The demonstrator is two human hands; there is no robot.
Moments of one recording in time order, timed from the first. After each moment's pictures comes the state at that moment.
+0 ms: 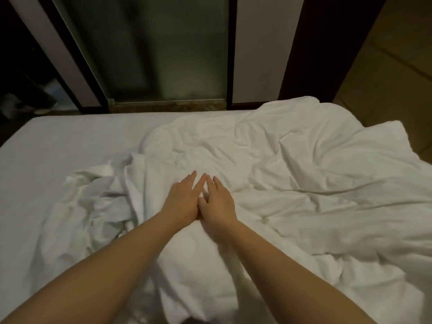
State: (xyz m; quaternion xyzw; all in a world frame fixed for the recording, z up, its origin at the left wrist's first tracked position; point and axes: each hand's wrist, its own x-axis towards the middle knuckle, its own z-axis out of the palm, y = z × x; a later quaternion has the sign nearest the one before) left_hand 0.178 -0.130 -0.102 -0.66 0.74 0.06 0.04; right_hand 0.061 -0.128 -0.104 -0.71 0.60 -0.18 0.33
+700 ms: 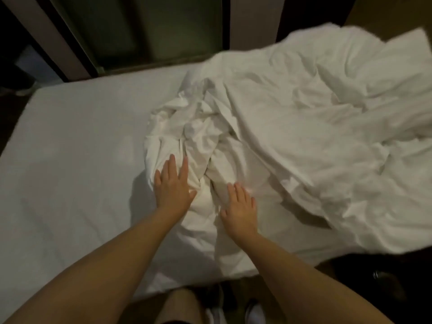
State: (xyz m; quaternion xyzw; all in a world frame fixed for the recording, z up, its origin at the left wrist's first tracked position) left_hand 0.425 0.086 -0.142 -0.71 0.71 0.03 -0.01; right_hand 0.262 0.136 -0.178 -0.66 0.71 -0.08 0.23
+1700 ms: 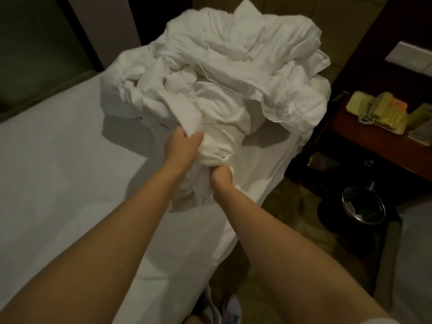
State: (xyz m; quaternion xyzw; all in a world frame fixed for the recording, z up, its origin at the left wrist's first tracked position) left_hand 0.489 0.101 -0.022 -0.47 0.71 0.48 -0.22; right_hand 0.432 0.164 -0.103 -0.02 0.73 -0.56 0.41
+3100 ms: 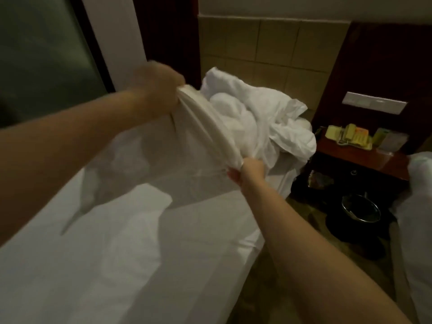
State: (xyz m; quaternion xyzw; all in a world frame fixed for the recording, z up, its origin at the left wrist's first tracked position) left_hand 0.782 0.125 0.228 -0.26 0.95 -0.05 -0.17; right_hand 0.646 0.243 0.045 0.08 0.58 -0.75 0.30
